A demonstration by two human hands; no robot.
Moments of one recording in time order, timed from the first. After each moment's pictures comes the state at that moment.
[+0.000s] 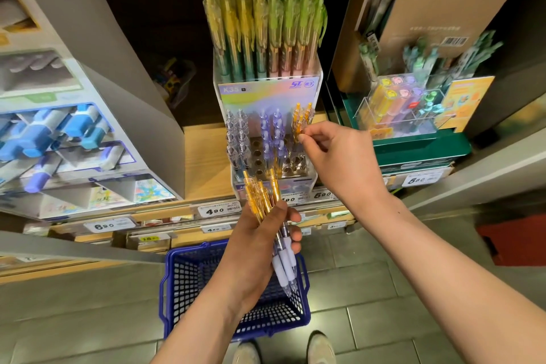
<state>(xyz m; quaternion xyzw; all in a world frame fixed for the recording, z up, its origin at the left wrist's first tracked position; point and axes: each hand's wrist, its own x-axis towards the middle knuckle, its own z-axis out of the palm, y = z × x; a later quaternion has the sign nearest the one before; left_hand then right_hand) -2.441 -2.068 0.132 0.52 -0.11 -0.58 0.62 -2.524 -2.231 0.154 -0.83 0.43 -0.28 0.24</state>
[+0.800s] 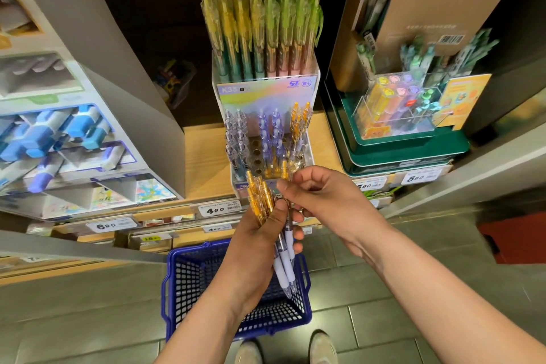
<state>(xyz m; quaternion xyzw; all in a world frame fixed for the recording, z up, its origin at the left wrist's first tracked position) -2.444 -2.066 0.132 0.55 -0.11 -0.57 0.60 -2.542 -2.177 0.161 -0.51 0.43 -0.16 0.72</state>
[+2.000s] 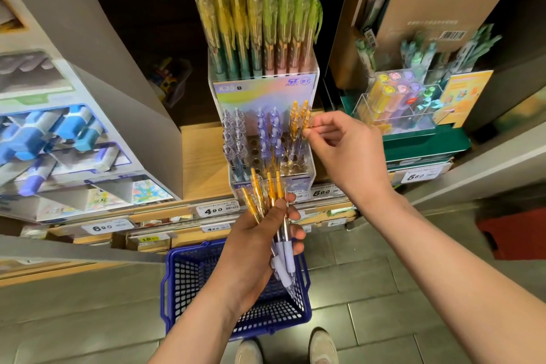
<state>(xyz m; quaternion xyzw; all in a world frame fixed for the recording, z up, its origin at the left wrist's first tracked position) -2.440 -2.067 0.132 0.52 -0.08 -0.60 0.61 -2.531 -2.238 0.149 -0.78 0.42 -0.35 0.31</state>
